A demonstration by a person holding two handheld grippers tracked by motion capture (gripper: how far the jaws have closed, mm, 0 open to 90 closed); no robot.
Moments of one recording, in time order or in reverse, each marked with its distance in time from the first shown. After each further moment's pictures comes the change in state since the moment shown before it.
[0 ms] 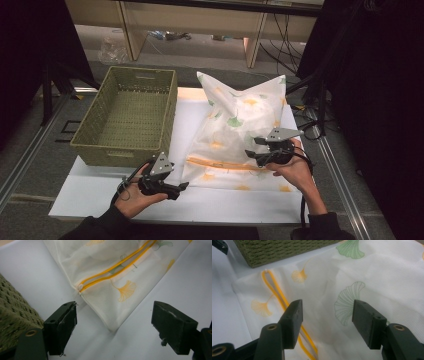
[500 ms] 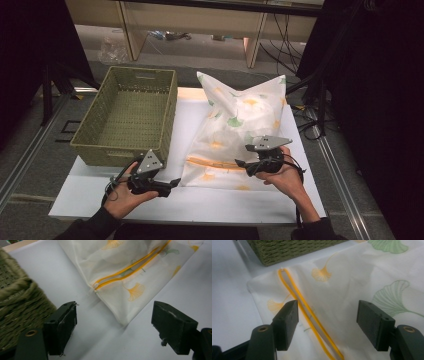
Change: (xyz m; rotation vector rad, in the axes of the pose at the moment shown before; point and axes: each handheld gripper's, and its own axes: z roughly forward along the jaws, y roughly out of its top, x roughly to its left) left arm 0.016 -0.007 -0.020 -0.024 0.043 -0.044; right arm 0.030 -0.004 0.016 0.012 0.036 0.006
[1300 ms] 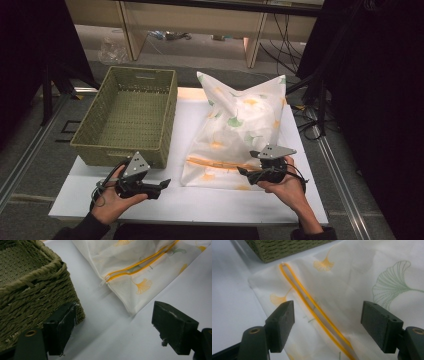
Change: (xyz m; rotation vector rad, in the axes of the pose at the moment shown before) left arm 0.004 -0.014 -0.019 -0.027 0.028 -0.033; right arm 0.014 -0.020 -0.011 -0.012 -0.047 0.030
